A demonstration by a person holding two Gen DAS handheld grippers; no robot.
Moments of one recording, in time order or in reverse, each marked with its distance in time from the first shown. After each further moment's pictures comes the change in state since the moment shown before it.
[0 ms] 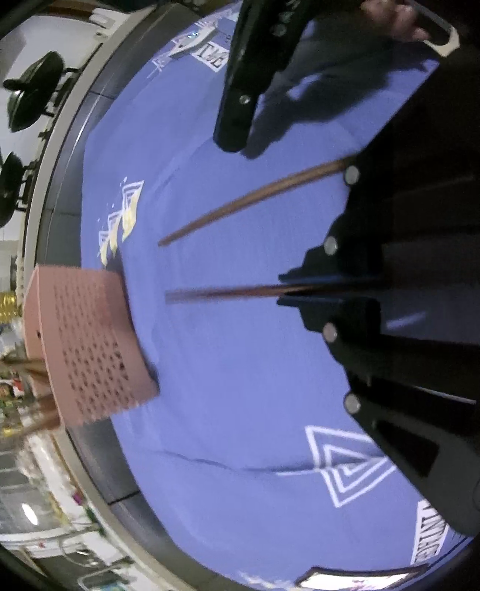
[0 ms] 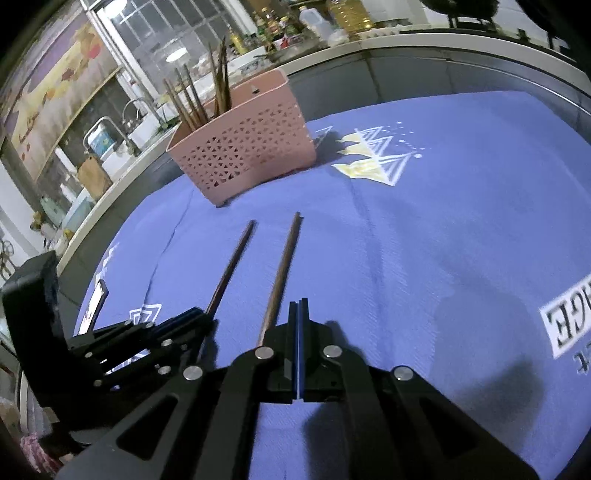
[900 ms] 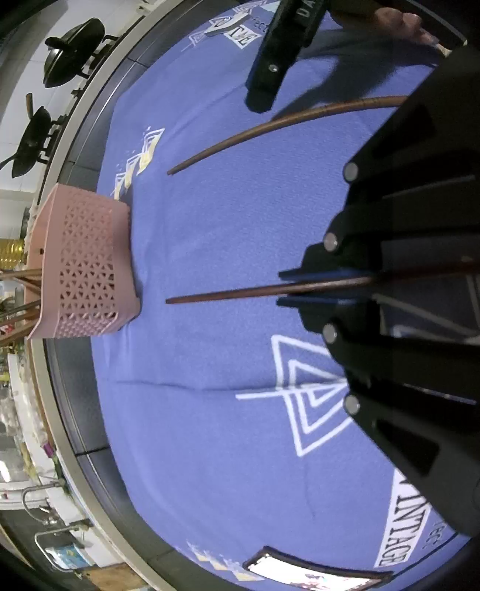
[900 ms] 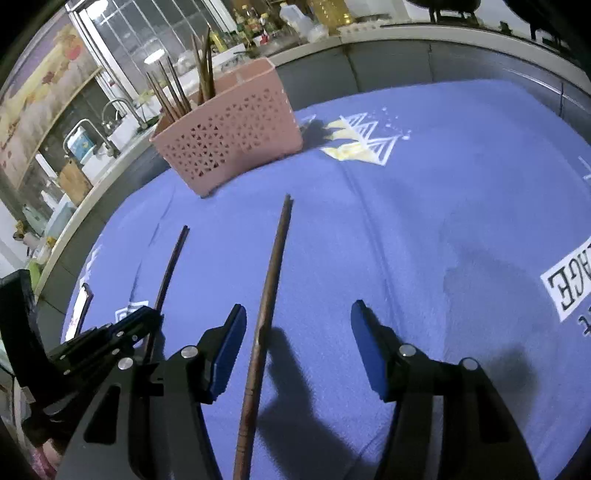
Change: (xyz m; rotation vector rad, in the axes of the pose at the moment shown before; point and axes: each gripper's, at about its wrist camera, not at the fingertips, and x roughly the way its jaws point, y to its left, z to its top) left arm -0.016 0.048 -0.020 -0.136 -0.027 0.068; right arm 0.004 0.008 -0.015 0.049 -0.002 -0.090
